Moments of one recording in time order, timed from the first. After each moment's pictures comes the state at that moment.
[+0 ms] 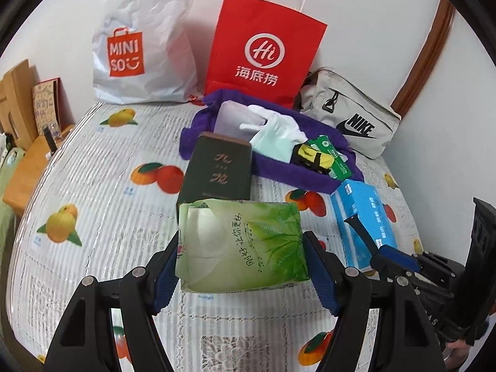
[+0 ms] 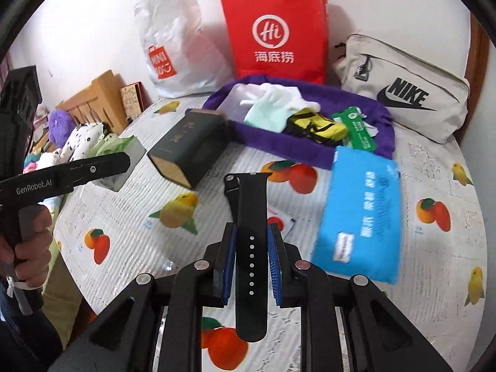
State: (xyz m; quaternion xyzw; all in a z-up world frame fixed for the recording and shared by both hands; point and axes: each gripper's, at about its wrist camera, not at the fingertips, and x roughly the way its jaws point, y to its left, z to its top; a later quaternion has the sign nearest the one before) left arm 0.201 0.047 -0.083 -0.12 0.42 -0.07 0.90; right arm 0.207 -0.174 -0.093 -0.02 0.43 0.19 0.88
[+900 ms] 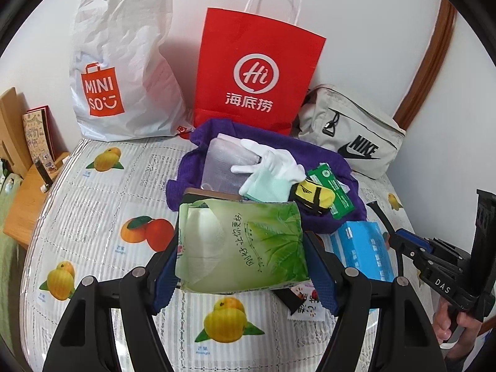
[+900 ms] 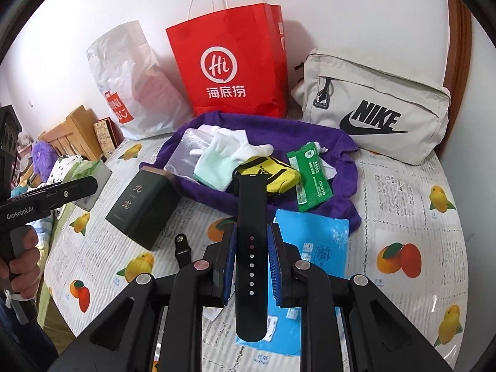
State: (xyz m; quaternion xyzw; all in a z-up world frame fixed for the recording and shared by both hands) left arm 0.265 0.038 -0.054 -0.10 0.41 -0.06 0.90; right arm 0.284 -0.216 -0.068 0.01 0.41 0.16 0.90
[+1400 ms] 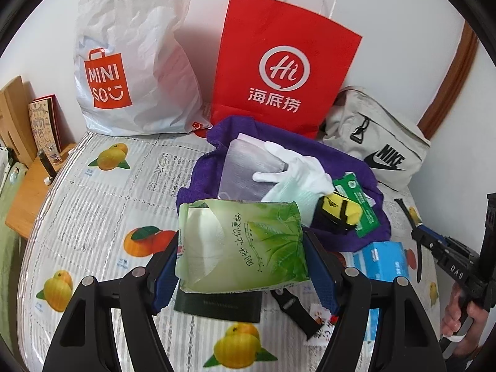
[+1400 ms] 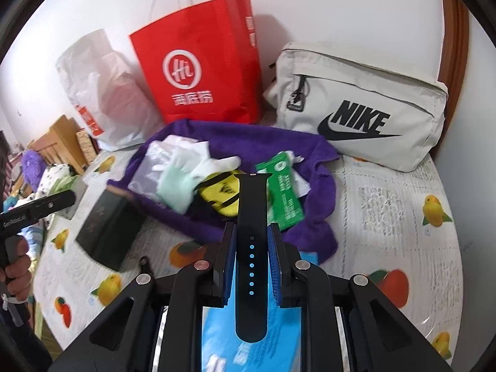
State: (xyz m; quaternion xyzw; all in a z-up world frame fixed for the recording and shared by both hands) left arm 0.308 0.049 -0.075 -0.12 0.43 -0.02 0.90; right arm 0.343 -0.246 -0.081 0.02 0.41 0.13 0.90
